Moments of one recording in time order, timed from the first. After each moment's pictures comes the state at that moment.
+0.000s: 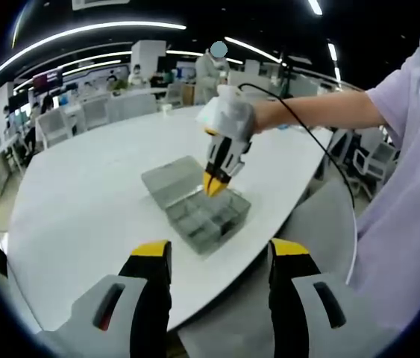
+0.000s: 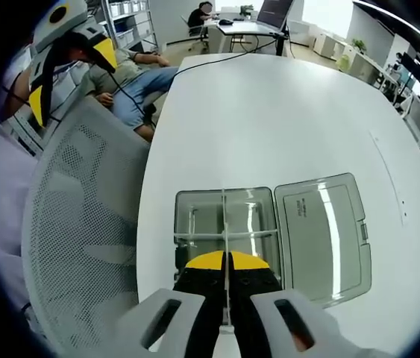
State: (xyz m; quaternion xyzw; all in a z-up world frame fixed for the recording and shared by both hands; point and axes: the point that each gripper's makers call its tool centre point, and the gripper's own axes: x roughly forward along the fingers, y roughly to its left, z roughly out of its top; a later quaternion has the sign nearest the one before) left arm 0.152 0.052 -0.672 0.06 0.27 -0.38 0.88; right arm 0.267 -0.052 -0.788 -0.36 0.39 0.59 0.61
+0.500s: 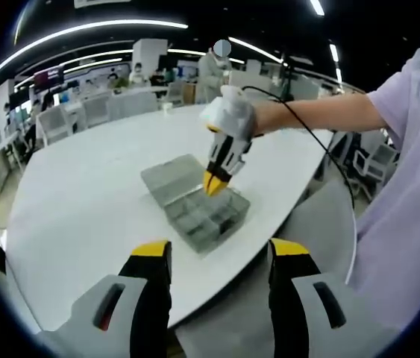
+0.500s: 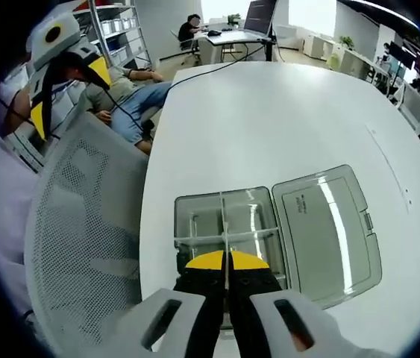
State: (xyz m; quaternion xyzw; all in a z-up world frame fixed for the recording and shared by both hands) left arm 0.150 0.052 -0.676 0.06 0.28 -0.37 0.88; right arm 0.267 -0.054 -0.790 -0.32 0.39 0.59 0.63
